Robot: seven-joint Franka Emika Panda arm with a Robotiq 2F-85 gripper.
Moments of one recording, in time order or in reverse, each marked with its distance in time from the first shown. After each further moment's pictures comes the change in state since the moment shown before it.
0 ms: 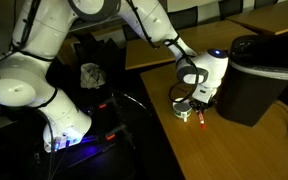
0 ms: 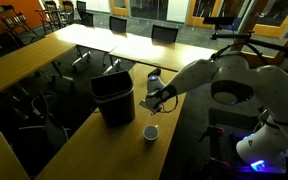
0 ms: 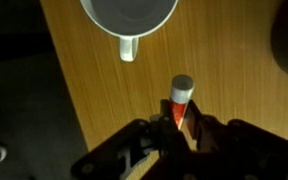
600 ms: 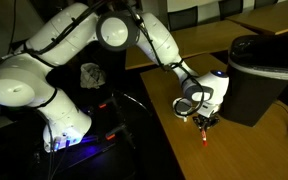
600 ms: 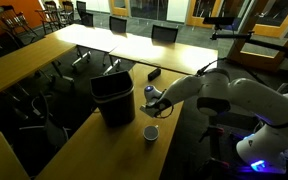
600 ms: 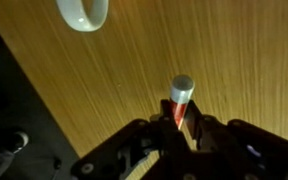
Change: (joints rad) arm -0.024 0.304 -0.037 0.274 -0.128 -0.033 0.249
